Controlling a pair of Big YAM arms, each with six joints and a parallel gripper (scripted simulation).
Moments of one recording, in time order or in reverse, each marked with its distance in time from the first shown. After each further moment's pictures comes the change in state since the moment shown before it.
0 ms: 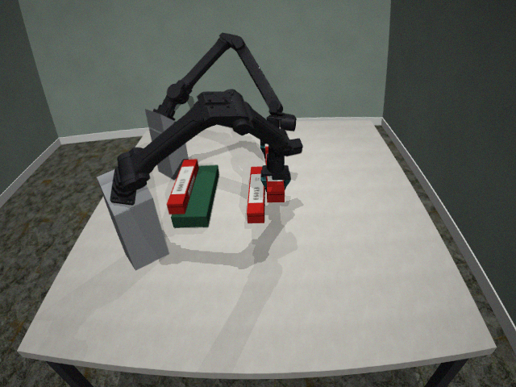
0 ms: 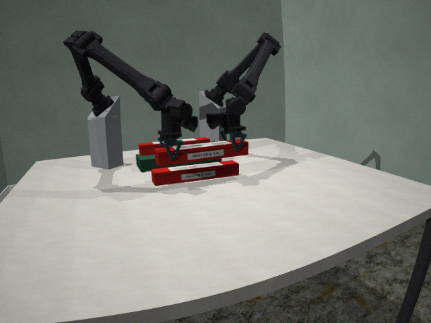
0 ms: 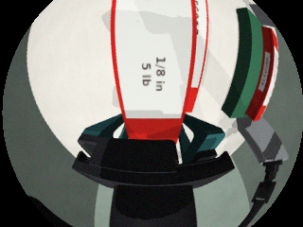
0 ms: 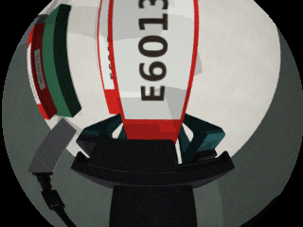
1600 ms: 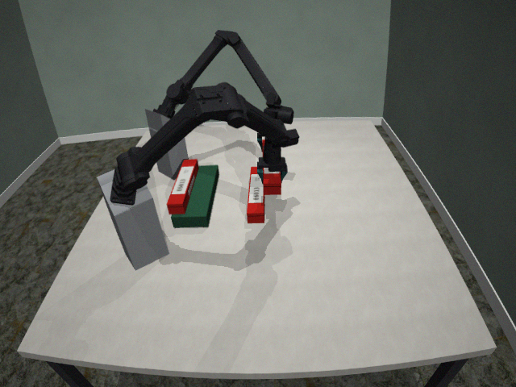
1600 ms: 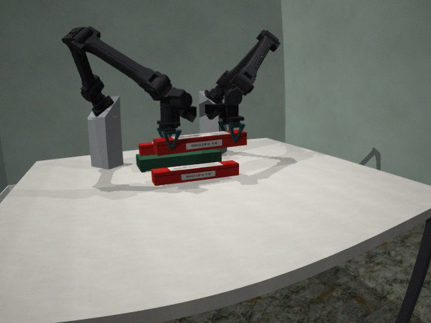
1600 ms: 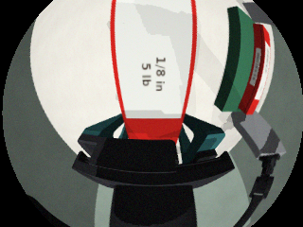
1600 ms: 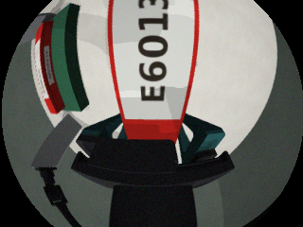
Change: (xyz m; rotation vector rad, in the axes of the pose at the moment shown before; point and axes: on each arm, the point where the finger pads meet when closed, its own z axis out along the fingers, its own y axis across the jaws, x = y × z) left arm 0.000 -0.013 -0.037 0.004 0.004 0.003; right arm 0.000 0.014 -0.037 -0.003 0.003 0.002
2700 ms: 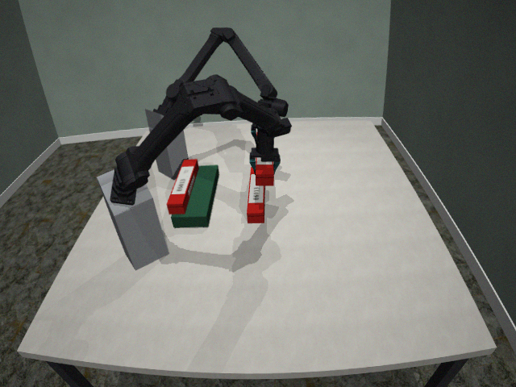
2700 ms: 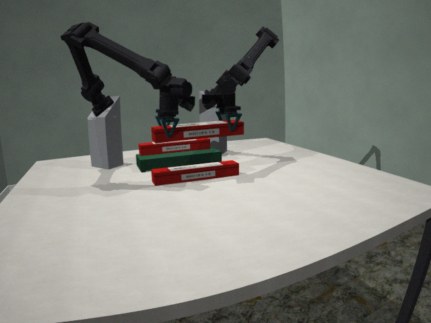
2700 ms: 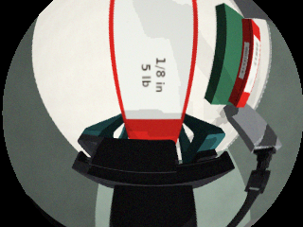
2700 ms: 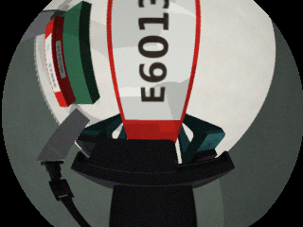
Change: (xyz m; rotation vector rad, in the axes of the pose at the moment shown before) left arm 0.000 -0.027 -0.039 0.010 0.016 0.007; right arm -0.001 0.029 -0.041 -0.011 0.026 0.004
